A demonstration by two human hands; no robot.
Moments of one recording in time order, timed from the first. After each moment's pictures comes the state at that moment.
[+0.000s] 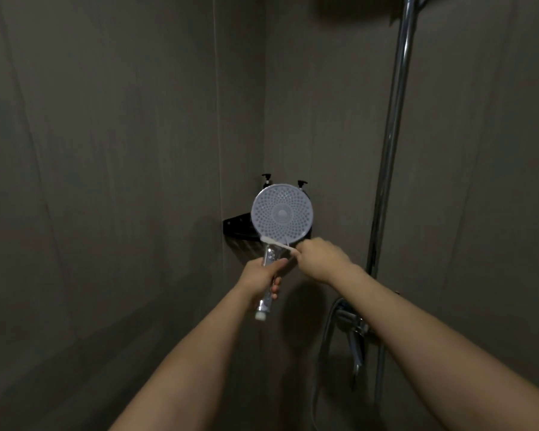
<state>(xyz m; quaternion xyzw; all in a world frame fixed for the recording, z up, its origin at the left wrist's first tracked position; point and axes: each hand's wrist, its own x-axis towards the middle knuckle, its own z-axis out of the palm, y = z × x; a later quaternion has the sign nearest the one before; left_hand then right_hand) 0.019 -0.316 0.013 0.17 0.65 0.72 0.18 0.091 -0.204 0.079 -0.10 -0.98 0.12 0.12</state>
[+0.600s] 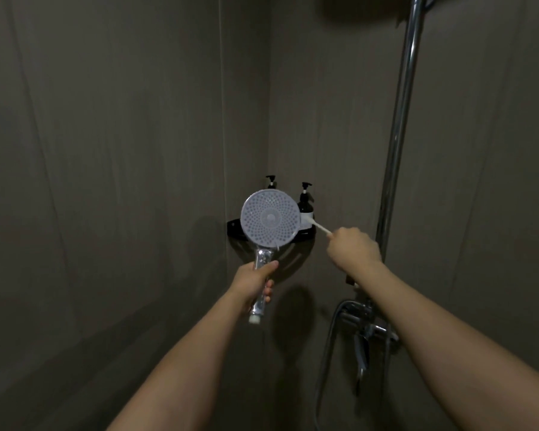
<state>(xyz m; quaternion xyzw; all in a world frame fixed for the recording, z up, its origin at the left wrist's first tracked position) 0.009 -0.330 0.008 0.13 0.64 0.74 0.16 0.095 -0.171 0.087 -0.21 -0.95 0.08 0.21</state>
